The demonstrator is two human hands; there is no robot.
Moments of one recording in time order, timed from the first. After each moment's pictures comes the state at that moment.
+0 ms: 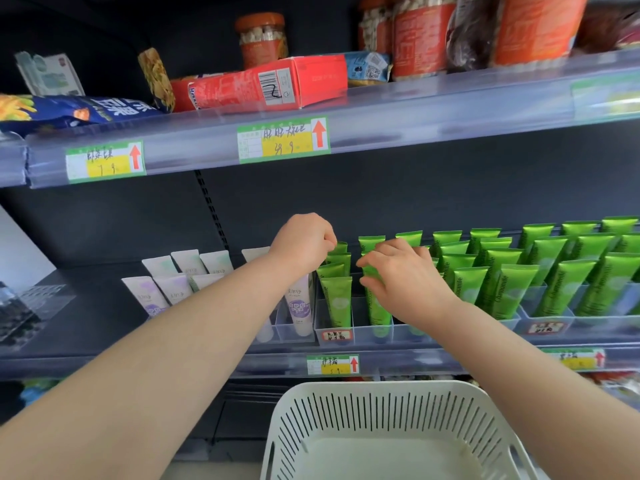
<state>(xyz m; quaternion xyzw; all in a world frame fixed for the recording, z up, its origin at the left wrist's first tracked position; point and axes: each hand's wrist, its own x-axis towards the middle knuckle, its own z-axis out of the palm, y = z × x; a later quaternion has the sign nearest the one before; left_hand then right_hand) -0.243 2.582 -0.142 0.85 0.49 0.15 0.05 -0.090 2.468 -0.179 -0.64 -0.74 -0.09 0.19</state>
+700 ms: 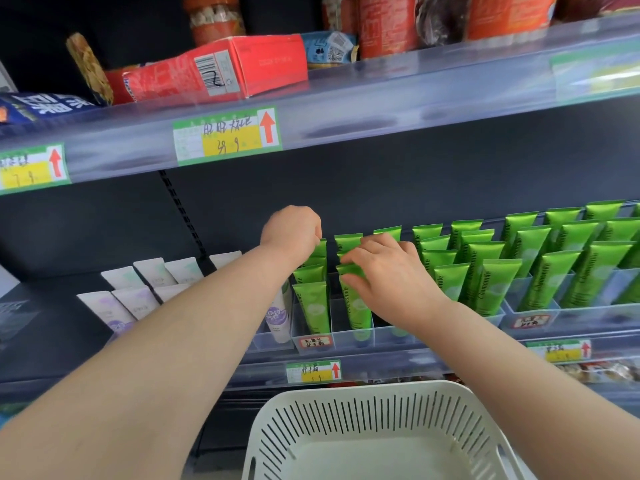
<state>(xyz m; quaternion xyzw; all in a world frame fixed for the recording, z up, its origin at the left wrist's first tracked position) -0.206 2.610 -0.149 0.85 0.51 0.09 -0.03 -0.072 2.477 -0.188 -0.64 -0.73 -0.08 0.23</state>
